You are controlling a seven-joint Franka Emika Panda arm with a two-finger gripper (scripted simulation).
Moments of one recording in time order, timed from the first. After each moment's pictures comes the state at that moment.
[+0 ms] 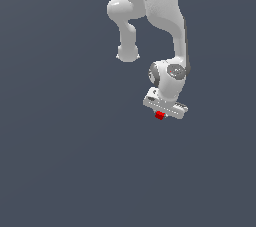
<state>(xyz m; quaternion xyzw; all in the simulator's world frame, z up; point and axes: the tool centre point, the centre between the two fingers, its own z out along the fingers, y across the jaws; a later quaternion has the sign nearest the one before) -0.062 0.171 0.024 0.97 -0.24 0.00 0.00</state>
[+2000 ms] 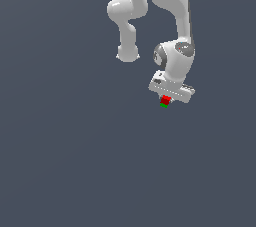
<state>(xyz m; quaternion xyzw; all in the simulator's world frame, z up) -0.119 0.199 0.078 0.97 -0.24 0.00 0.00</state>
